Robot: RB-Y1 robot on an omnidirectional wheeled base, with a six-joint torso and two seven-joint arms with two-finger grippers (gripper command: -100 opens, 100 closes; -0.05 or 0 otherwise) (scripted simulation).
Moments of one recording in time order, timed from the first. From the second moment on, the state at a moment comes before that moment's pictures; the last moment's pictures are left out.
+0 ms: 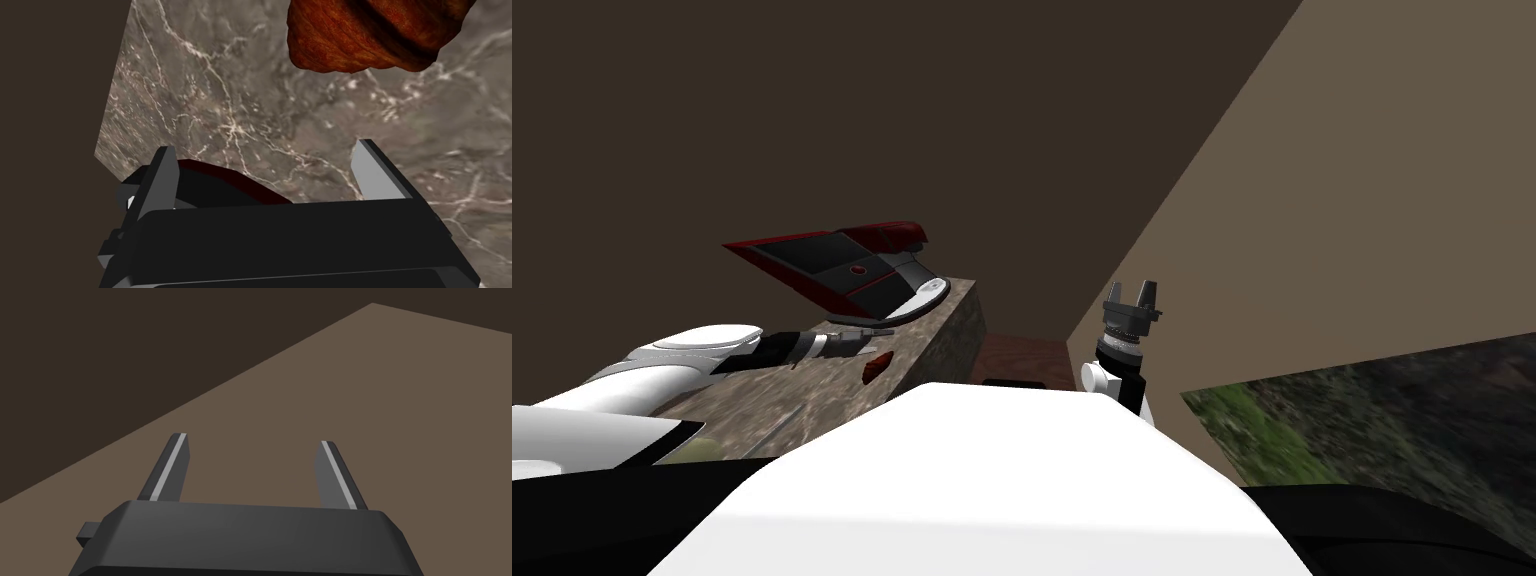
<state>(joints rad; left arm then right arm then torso) -0.05 1.22 -0.13 -0.57 -1.00 -1.29 1.10 0.45 0.00 0.01 -2.28 -0.07 -0.63 -0.05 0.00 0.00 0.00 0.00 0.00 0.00</state>
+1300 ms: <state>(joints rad) -0.03 1.23 -0.17 -0.48 -1.05 -1.28 1.18 0.45 0.00 0.01 -2.28 -0.07 -0.63 -0.05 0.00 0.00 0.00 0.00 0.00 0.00</state>
